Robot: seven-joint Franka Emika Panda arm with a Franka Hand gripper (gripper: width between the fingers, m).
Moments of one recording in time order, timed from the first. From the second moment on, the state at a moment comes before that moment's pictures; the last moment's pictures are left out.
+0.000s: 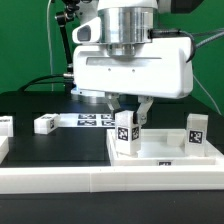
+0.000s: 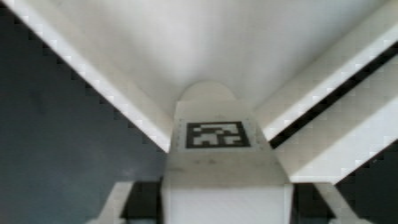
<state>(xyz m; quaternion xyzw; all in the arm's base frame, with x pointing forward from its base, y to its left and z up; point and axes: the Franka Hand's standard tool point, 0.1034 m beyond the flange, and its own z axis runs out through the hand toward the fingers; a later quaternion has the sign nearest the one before) 0.600 0.007 0.084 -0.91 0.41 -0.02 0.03</state>
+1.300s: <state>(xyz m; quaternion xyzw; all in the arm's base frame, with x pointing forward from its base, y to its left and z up) 0.600 0.010 0.083 -0.76 0.65 0.00 0.05</state>
